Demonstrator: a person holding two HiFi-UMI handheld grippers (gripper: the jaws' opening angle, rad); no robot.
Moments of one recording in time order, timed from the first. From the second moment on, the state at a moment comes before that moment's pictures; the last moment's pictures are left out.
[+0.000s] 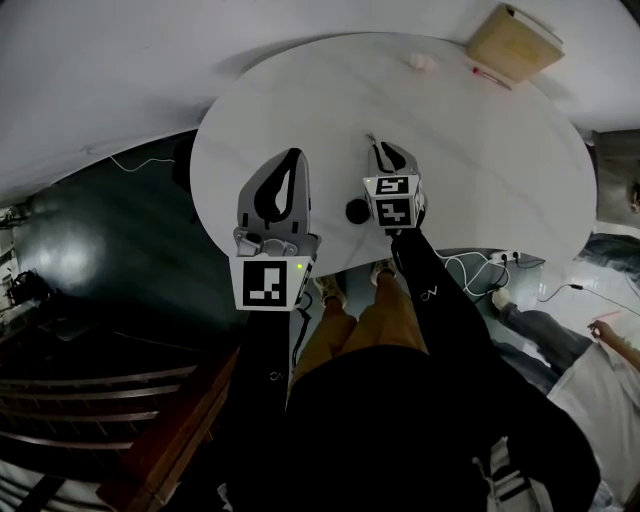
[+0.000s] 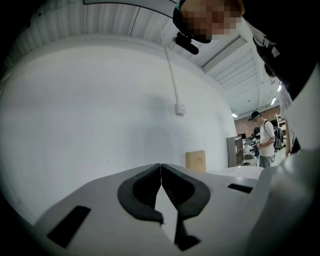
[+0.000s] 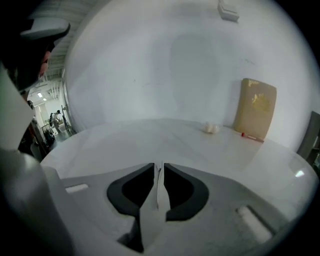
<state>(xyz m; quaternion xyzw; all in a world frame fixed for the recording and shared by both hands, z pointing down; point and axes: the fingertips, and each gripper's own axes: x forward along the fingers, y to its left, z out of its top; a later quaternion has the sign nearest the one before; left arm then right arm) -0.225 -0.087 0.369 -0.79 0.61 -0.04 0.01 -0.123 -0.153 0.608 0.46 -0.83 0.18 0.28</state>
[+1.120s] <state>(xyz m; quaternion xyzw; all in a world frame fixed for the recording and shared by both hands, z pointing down) -0.203 -0.044 0.316 -0.81 0.59 0.02 0.04 -0.135 -0.048 0.416 0.32 -0.94 0.03 0.11</state>
